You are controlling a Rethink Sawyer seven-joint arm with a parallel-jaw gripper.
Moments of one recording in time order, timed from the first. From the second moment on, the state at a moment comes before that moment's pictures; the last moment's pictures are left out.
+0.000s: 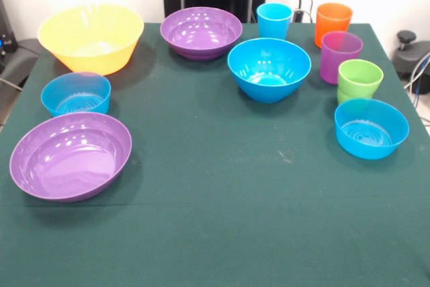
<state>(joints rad) -0.13 -1.18 0.04 2.18 0.02 0.47 1.58</state>
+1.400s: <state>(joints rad) -0.23 -0.95 0.08 2.11 -0.14 0.28 1.58</state>
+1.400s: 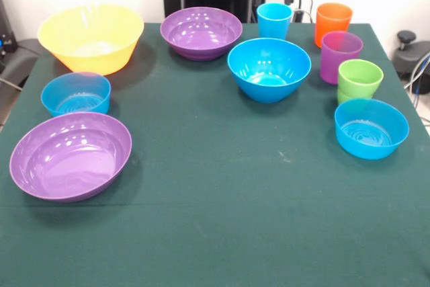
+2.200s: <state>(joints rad) -0.23 -0.84 0.08 1.99 -0.30 0.28 1.58</state>
